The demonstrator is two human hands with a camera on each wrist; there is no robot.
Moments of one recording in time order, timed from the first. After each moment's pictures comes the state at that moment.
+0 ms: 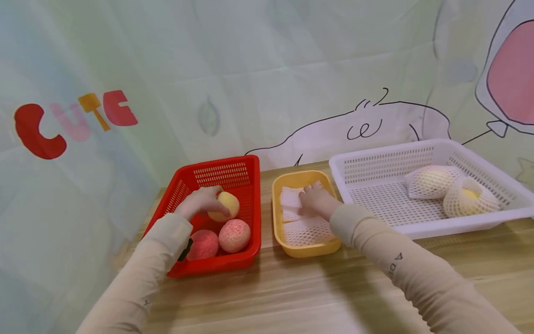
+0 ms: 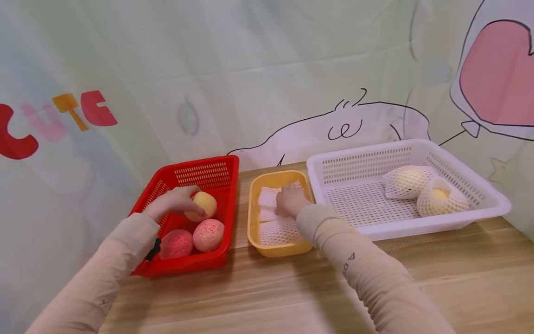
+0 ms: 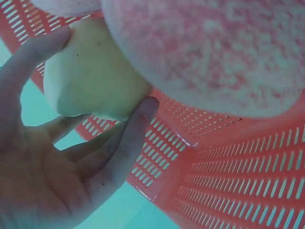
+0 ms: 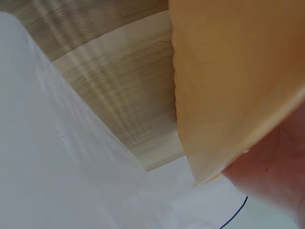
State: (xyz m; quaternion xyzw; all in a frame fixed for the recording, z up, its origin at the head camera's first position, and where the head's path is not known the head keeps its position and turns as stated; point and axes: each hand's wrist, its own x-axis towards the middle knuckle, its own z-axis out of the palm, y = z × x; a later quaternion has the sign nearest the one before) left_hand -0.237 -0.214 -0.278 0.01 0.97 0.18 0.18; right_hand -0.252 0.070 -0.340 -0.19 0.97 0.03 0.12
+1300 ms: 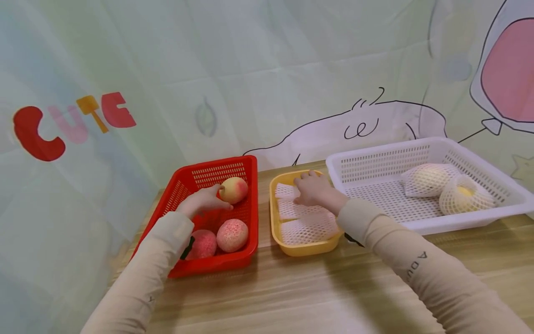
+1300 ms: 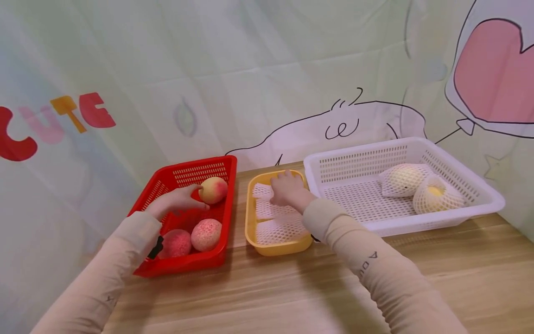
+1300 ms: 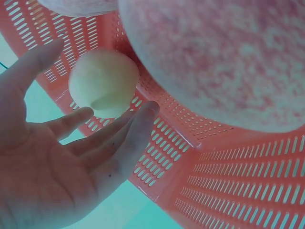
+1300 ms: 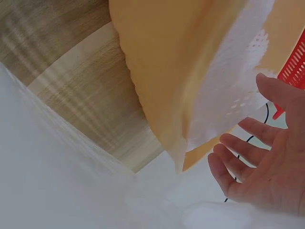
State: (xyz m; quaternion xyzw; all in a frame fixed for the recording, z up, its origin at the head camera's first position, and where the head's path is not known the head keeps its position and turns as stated) left_hand -0.237 -0.211 -0.278 0.01 0.95 0.25 0.20; right_hand -0.246 0.078 -0.311 -0.19 0.98 -0.03 0.05
